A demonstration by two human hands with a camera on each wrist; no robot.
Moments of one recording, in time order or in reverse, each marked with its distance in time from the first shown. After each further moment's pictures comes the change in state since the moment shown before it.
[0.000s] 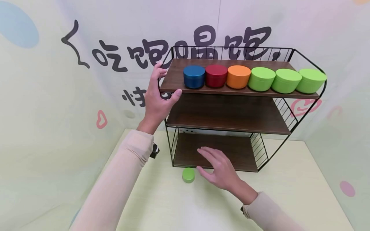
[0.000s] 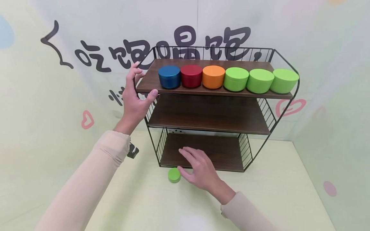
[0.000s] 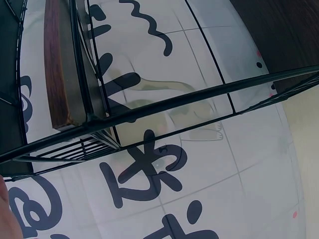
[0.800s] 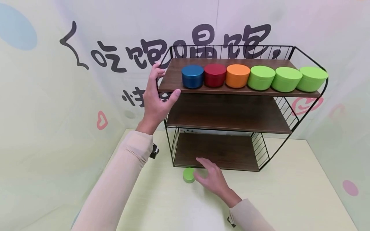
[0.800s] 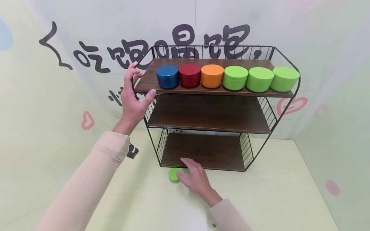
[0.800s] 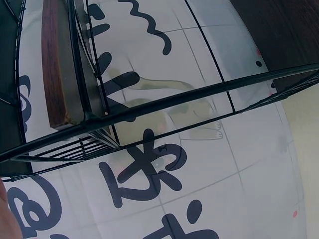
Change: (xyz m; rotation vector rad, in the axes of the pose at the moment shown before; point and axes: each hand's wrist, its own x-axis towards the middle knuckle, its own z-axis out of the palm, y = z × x) left_hand -0.001 -0.020 0.003 0.063 0.008 0.061; right_hand -0.049 0.012 0.071 0.187 -0.086 0.399
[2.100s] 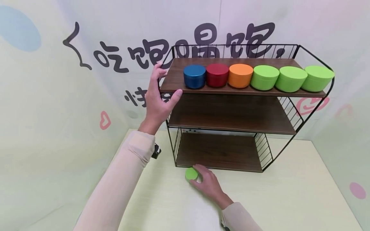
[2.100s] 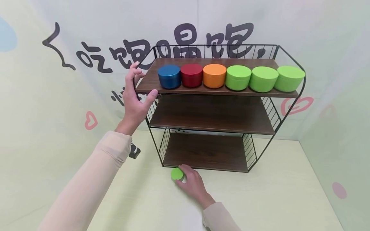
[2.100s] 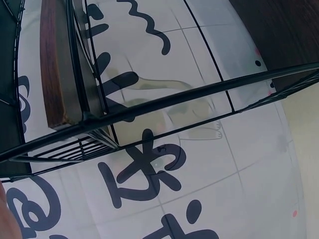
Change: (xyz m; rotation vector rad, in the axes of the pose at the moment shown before) left_hand 0.006 0.041 -0.008 -0.070 0.000 -0.010; right_hand -0.015 0.019 0.053 0.007 -0.069 0.119
